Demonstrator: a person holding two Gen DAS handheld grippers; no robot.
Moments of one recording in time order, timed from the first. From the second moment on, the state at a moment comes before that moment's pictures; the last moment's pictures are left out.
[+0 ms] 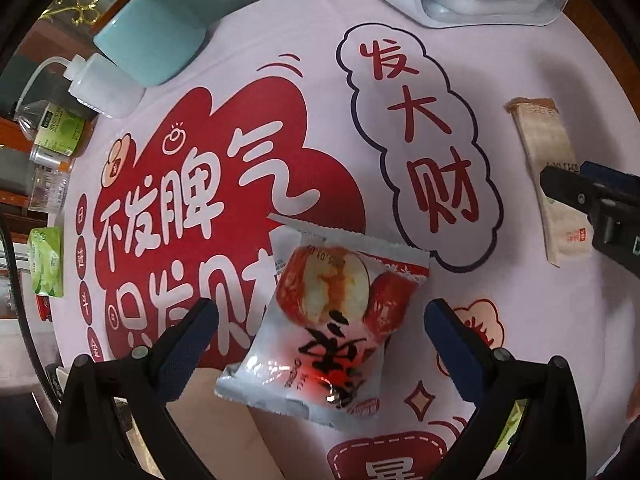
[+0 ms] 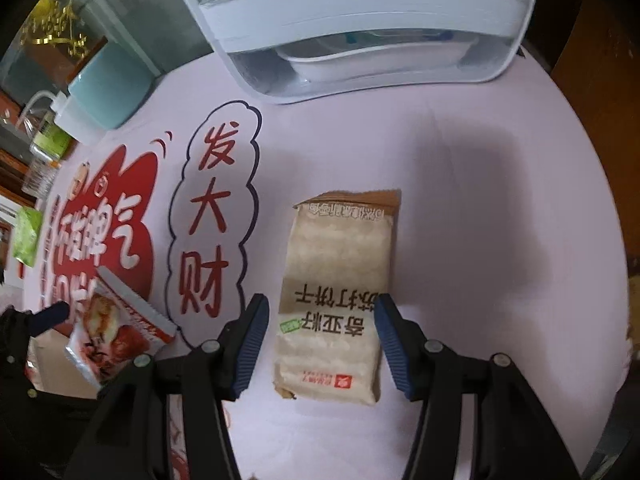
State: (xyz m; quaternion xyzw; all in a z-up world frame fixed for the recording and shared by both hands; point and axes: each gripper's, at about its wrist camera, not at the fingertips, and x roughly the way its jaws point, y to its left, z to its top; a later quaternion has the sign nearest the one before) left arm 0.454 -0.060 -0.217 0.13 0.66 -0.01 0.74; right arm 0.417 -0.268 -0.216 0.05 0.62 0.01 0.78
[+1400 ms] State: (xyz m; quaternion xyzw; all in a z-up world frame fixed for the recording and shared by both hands) left arm 0.378 -0.060 -0.156 0.03 0.65 -0.05 0.76; right arm 0.337 -0.229 -0.165 -0.01 0.61 0.06 0.79
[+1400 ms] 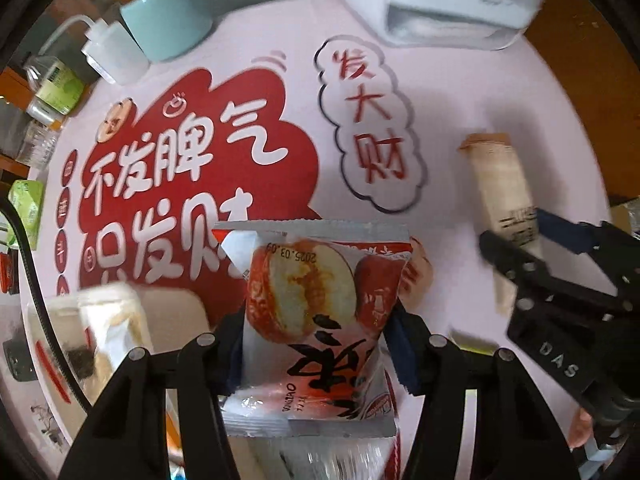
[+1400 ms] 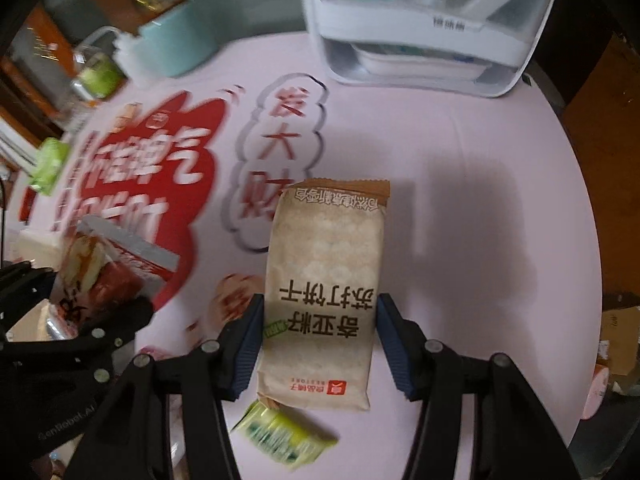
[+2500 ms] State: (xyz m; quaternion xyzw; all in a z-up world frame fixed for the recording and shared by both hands) left arm 0.133 0.139 -0.053 0.00 0.55 0.01 0.84; right arm 0.156 -0.002 -0.036 -0.02 0.51 0.25 0.82
